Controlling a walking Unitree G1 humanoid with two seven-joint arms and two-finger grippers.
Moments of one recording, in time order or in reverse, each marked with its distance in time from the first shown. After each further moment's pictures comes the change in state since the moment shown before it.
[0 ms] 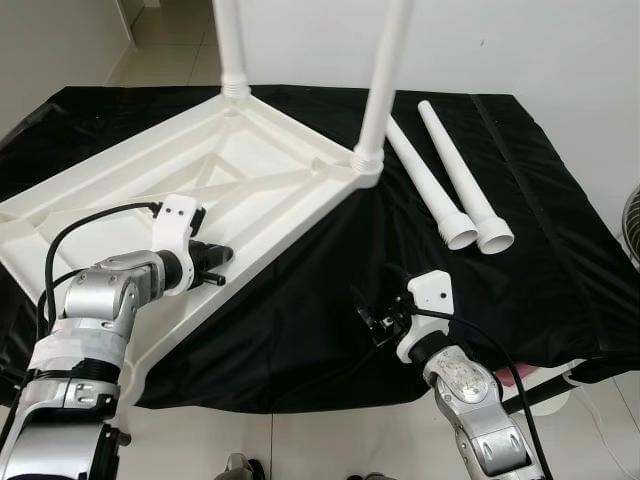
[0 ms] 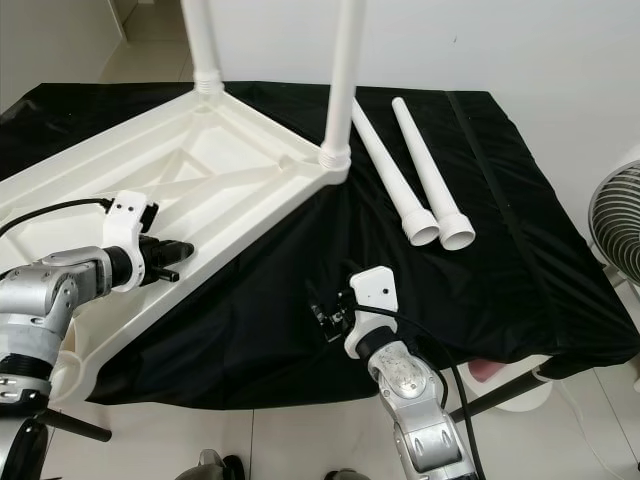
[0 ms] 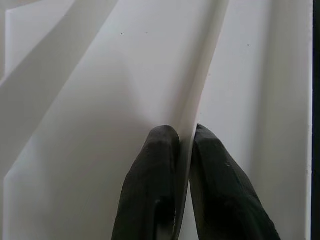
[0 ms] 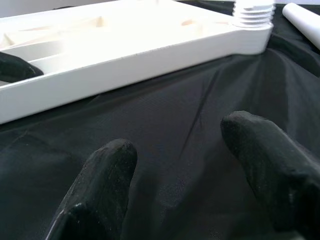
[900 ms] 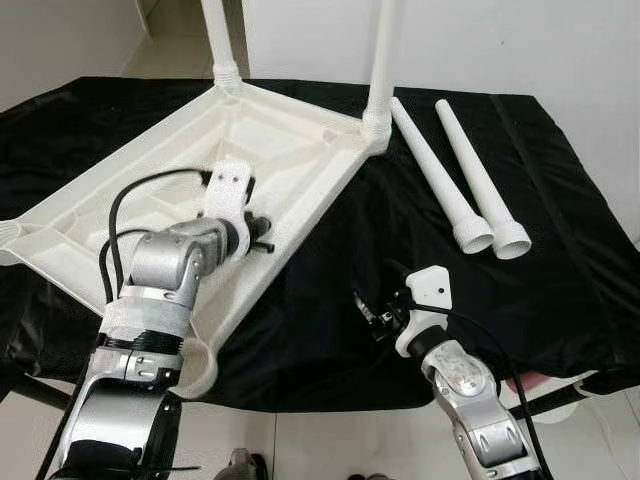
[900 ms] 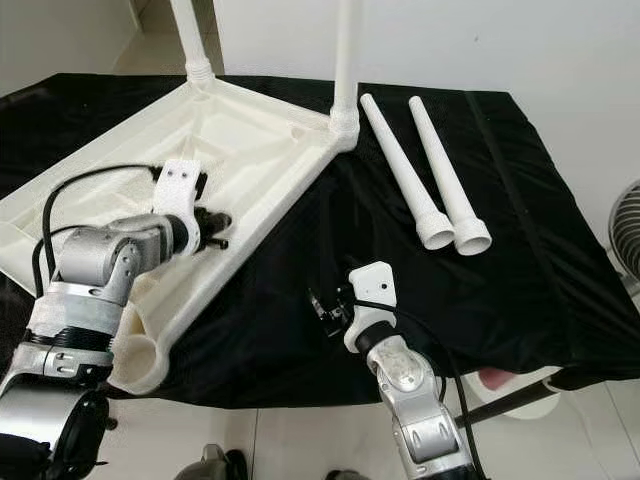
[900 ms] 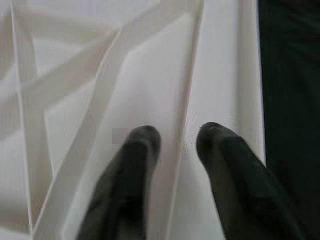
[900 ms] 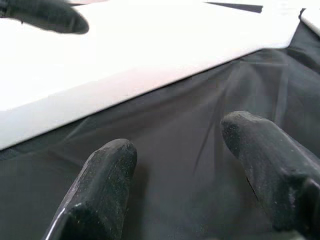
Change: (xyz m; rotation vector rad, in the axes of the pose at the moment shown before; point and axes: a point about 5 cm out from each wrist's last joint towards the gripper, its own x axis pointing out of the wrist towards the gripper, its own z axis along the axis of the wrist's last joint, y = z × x) left arm 0.023 -0.068 0.057 0.158 -0.119 0.054; right arm 0.007 -0.002 0.001 -0.026 -0.015 -0.005
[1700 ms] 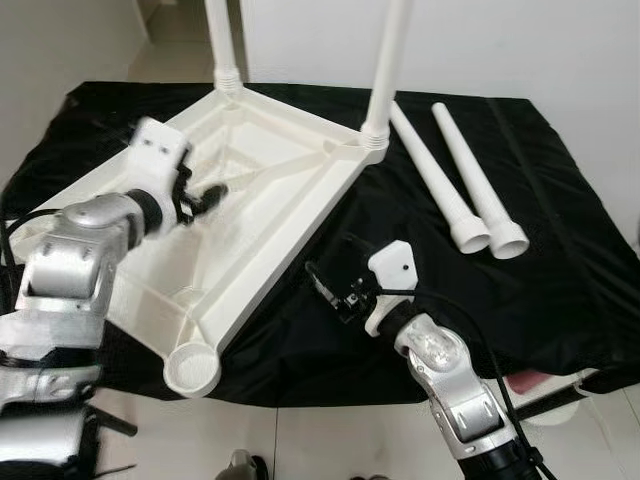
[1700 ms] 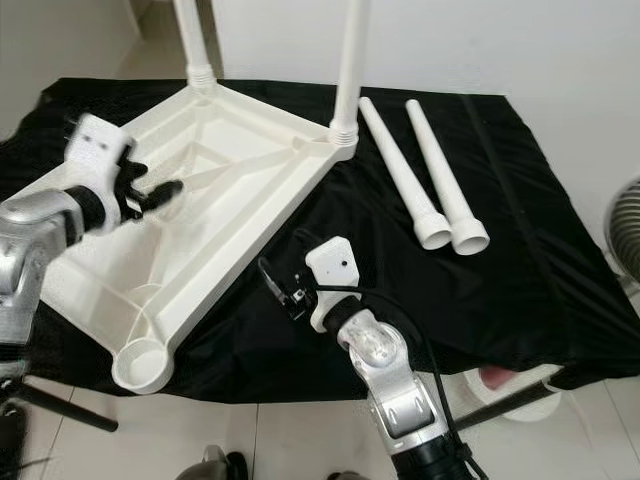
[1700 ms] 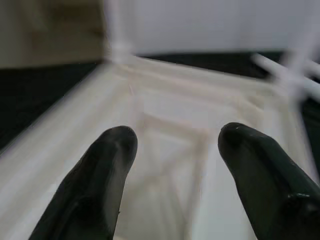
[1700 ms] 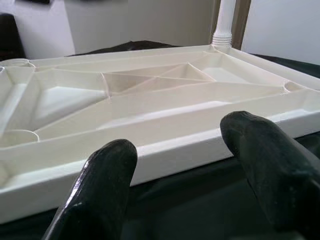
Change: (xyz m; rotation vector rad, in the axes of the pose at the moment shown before) left arm -0.057 0.079 0.042 -0.018 -0.354 0.247; right arm 0.027 0.027 0.040 -0.033 -0.165 0.182
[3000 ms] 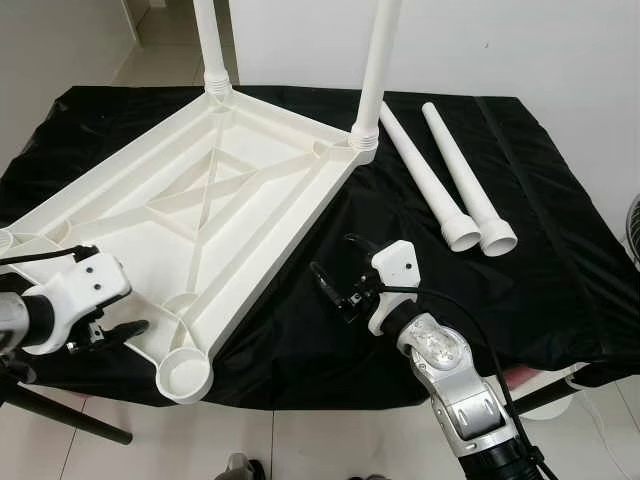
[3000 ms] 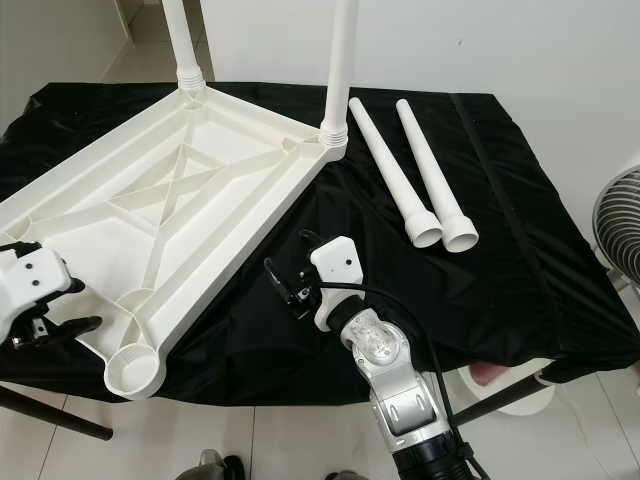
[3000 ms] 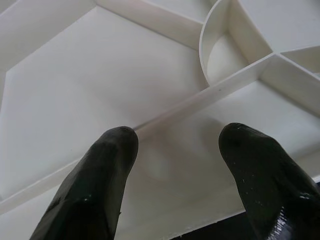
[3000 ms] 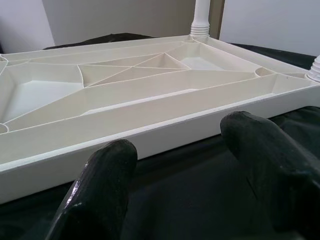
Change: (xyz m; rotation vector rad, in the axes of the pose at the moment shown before) left arm -0.114 0.037 -0.094 0.655 0.631 -0.680; right arm -0.003 -0.006 -0.007 0.000 0.040 -0.017
